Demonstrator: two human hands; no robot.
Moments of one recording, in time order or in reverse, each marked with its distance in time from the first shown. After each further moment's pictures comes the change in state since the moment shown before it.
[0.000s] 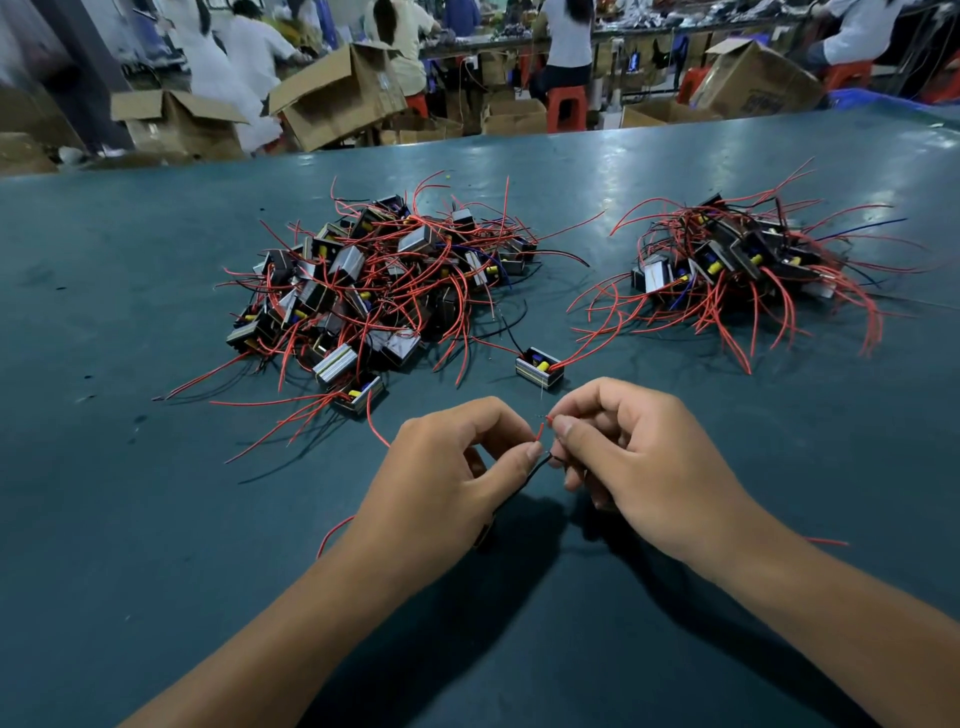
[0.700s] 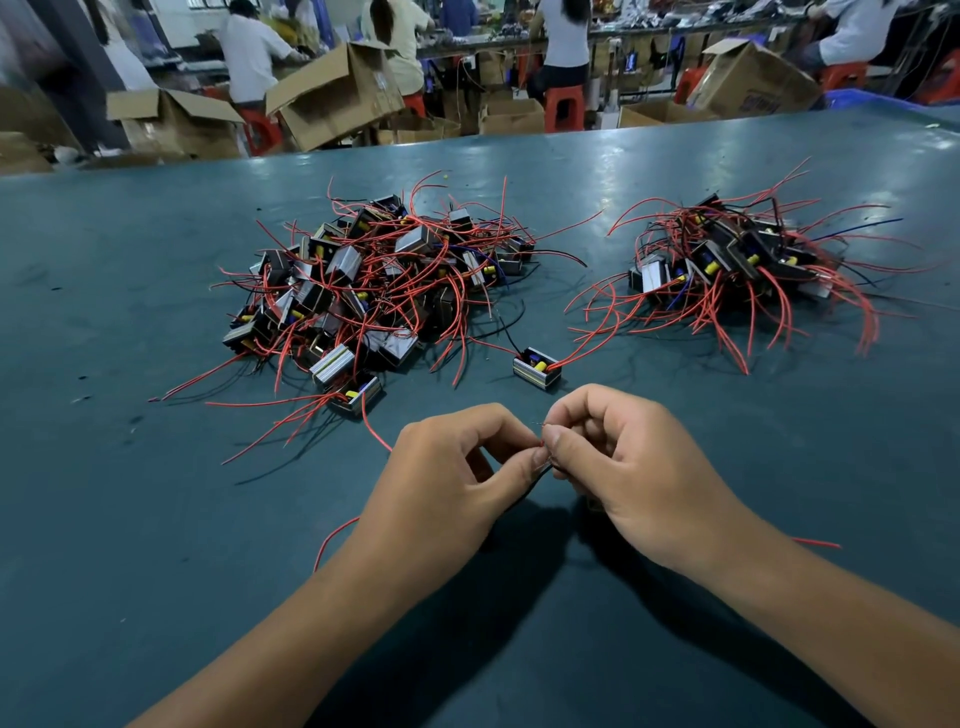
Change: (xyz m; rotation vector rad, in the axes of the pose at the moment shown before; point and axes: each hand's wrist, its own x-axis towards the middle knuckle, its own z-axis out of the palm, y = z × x) left_hand -0.002 0.005 0.005 -0.049 0.031 -0.008; right_hand 0.001 0.003 0.002 -0.032 -0.064 -0.061
